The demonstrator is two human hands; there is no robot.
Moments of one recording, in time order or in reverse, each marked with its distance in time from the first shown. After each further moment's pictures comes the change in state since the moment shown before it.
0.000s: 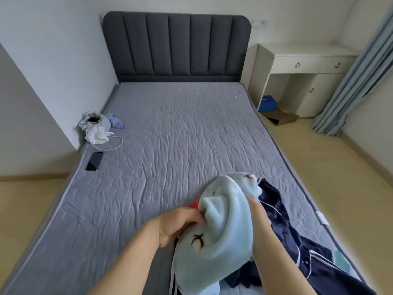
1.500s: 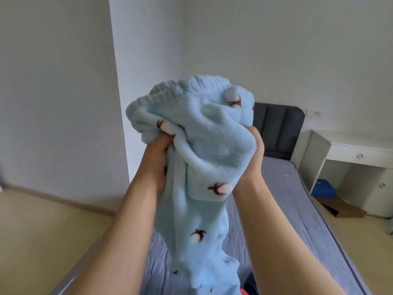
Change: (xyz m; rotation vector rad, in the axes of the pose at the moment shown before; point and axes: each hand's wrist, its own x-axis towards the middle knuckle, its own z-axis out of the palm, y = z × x) left_hand -0.167 0.178 -0.093 -0.372 0.764 1.086; right_hand -0.094 -0.210 0.207 0.434 -0.629 -0.669
